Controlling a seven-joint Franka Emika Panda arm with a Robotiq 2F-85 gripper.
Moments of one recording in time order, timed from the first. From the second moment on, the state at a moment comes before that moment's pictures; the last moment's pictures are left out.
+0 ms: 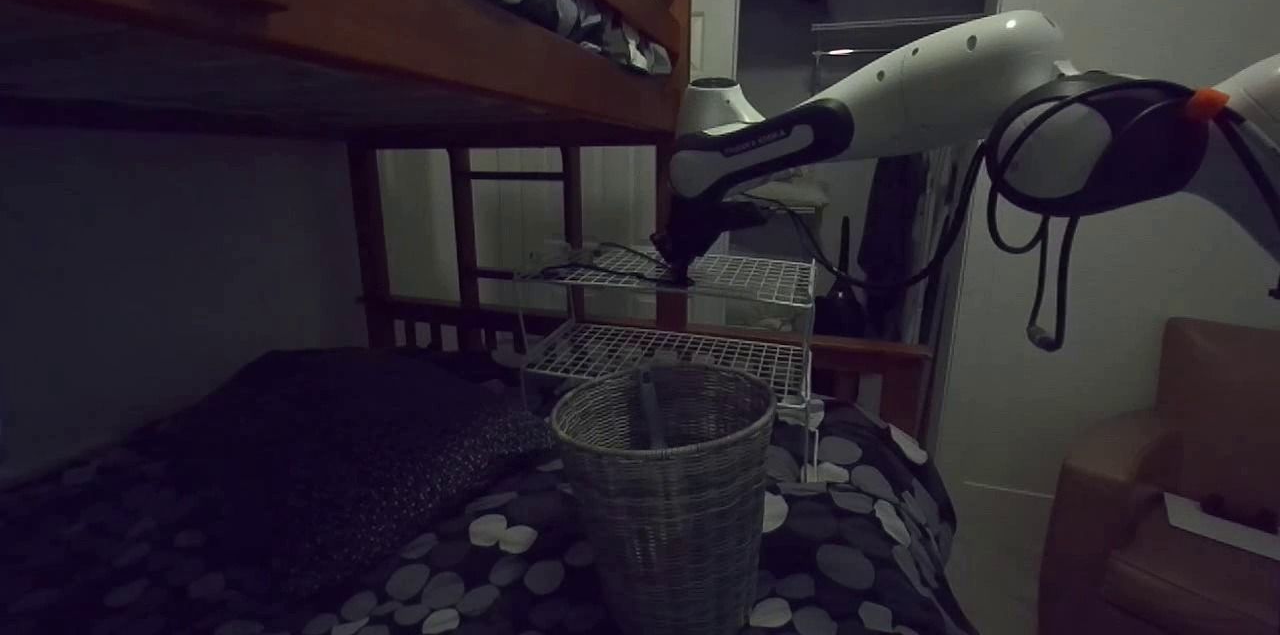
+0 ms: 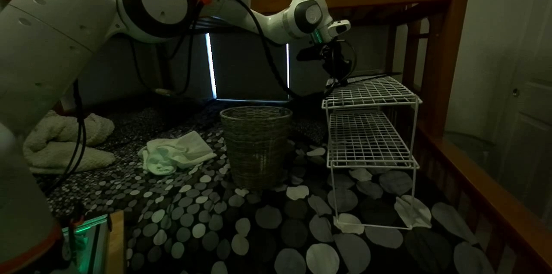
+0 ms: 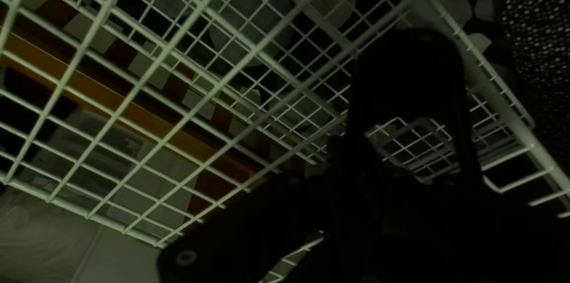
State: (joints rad) arm 0.20 0.70 -0.09 -1.07 -0.18 2.22 0.27
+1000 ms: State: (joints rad) arm 0.17 0.50 -0.08 -1.26 -0.10 2.32 0.38
